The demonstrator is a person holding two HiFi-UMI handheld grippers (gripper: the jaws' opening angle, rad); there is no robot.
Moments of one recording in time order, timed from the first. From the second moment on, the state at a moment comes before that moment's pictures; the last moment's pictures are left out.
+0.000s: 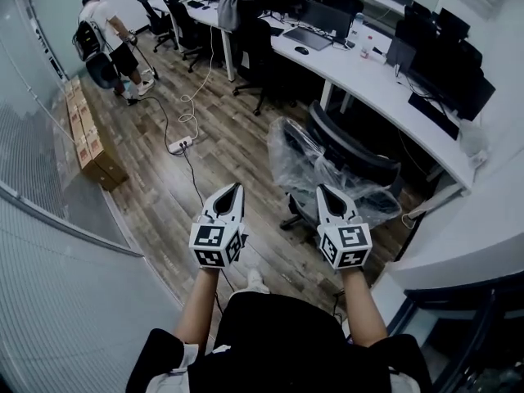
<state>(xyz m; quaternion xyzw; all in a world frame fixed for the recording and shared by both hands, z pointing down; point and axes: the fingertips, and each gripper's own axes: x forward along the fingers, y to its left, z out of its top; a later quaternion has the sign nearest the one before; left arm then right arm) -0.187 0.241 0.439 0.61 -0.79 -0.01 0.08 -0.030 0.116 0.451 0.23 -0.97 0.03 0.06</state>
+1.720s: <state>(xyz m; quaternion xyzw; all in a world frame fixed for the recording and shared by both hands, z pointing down) -0.170 0.023 0.459 0.83 -0.55 0.10 0.04 0.028 0.014 0.458 0.45 -0.89 0.00 0.12</state>
